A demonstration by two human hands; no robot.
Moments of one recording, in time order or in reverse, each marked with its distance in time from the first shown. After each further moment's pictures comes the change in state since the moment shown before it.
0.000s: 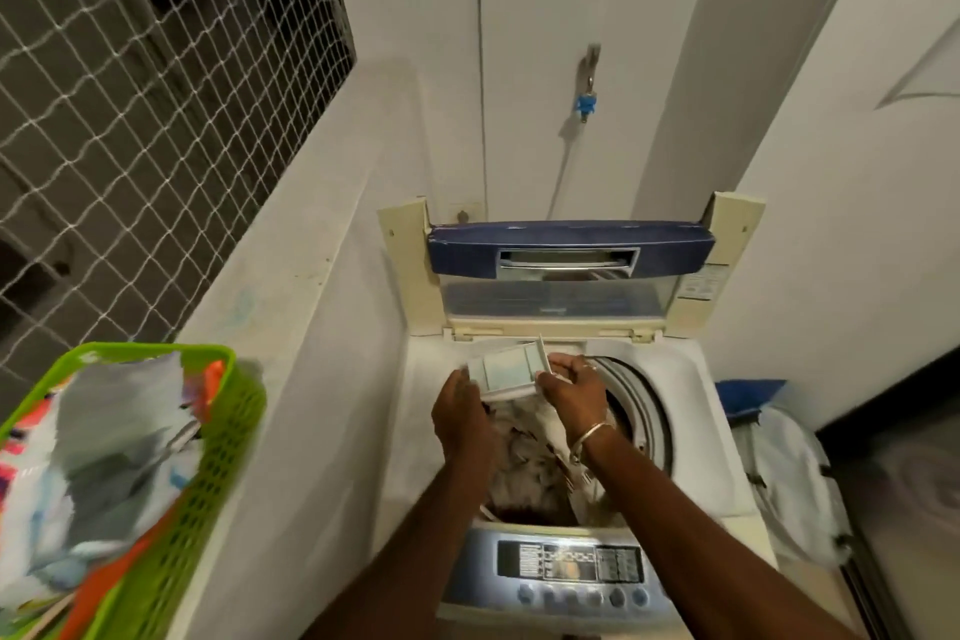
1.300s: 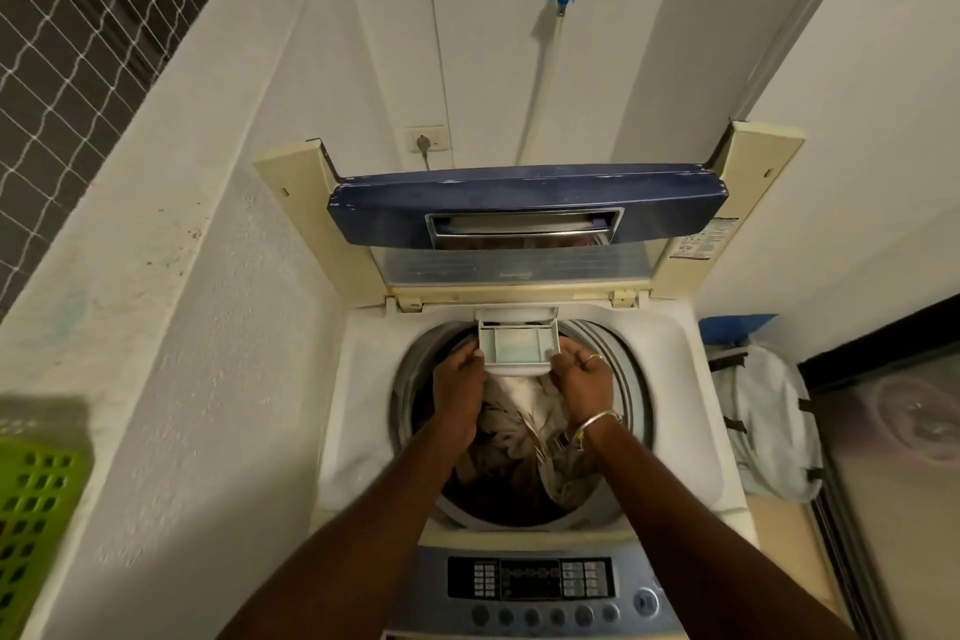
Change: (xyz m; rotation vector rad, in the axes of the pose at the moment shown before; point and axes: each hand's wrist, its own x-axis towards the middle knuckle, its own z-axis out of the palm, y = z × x) left_hand 0.083 -0.072 0.094 -0.002 -0.312 -0.229; right_hand 0.074 0.072 -0.055 0.012 0.065 0.120
